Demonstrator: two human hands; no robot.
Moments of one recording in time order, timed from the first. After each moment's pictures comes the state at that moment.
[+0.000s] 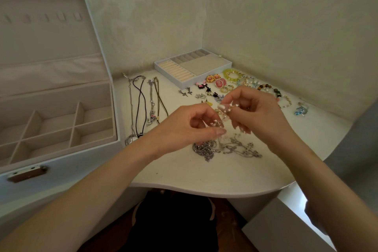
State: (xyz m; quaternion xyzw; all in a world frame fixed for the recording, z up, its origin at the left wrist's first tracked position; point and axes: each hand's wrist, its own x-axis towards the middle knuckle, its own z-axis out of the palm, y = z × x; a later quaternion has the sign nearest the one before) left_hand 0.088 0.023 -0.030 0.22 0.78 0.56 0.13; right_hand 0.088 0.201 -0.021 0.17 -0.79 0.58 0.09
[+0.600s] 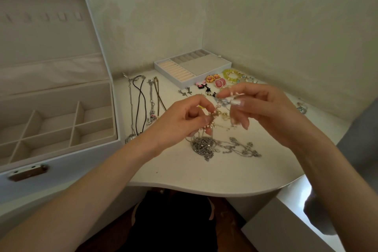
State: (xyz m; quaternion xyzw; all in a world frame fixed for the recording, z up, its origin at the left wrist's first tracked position) left_hand 0.081 0.020 -0.033 0.22 0.77 0.59 0.08; right_hand 0.083 0.221 -0.008 0.25 -0.71 0.65 -0.06
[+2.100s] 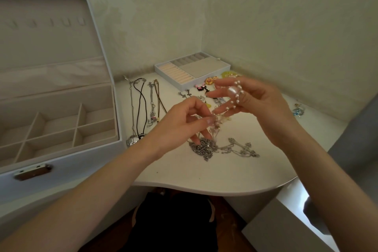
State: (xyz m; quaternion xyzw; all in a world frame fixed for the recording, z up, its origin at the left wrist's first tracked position) left_hand 0.089 0.024 -0.031 0.19 0.77 0.61 0.06; right_hand 0.087 0.206 -0.006 0.21 -0.73 0.65 0.04
